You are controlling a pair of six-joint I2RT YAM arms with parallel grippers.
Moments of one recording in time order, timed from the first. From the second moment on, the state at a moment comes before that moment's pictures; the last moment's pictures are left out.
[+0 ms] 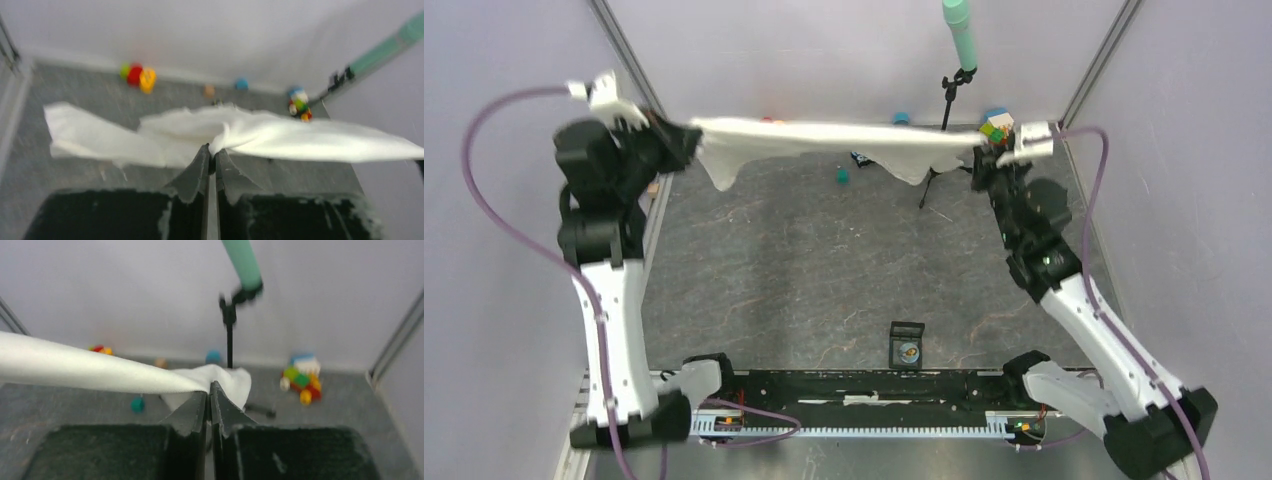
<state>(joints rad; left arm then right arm) 0.14 1.19 1.73 -0.64 0.32 -0.34 0.42 1.06 1.04 0.22 0.24 -0.05</state>
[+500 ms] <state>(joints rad) 0.14 0.61 0.80 -0.78 0.62 -0.48 0.41 0.68 0.38 0.03 0.42 0.32</state>
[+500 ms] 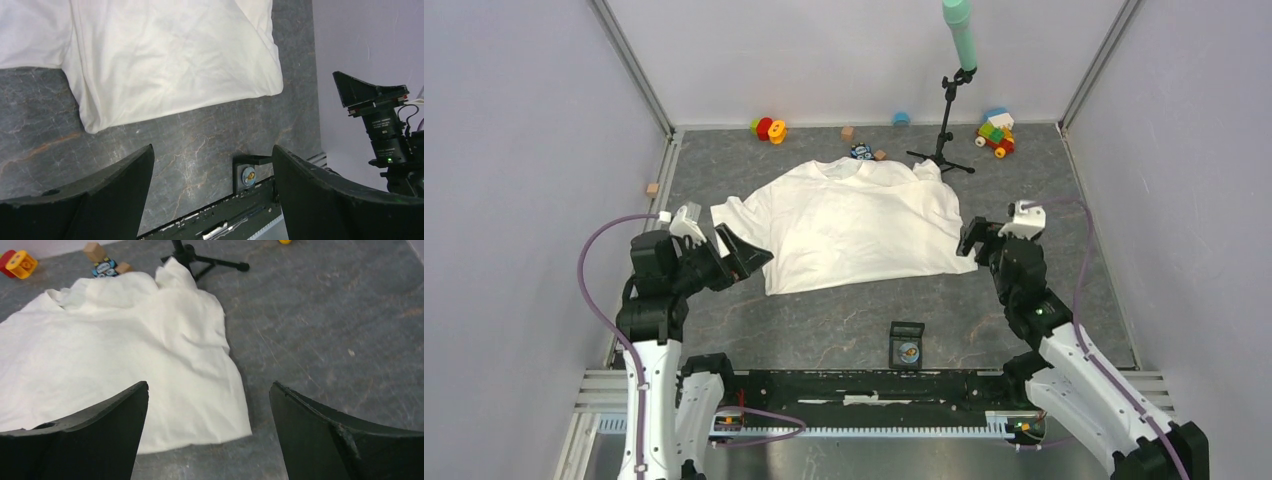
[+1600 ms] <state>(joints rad) -0.11 1.85 1.28 -0.16 0.00 -0.55 0.55 1.32 0.61 0.24 -0.17 0.27</state>
